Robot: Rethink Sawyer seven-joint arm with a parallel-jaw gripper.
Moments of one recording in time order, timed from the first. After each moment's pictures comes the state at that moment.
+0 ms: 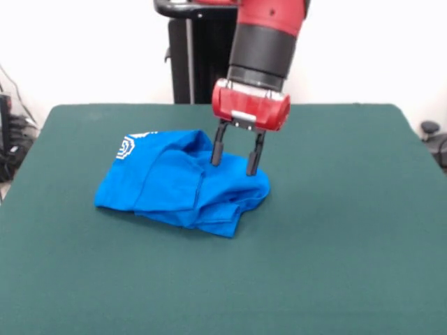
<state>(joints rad) 0.03 -0.56 -0.20 1.63 -0.66 0.06 2.77</state>
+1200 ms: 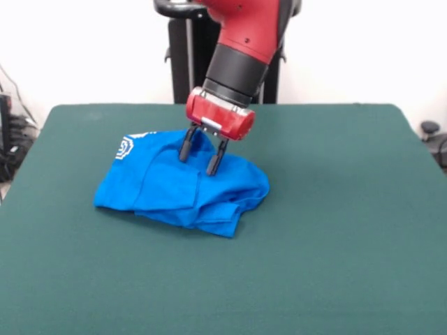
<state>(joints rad) 0.20 -0.30 -0.52 1.65 -0.42 -0.12 2.77</state>
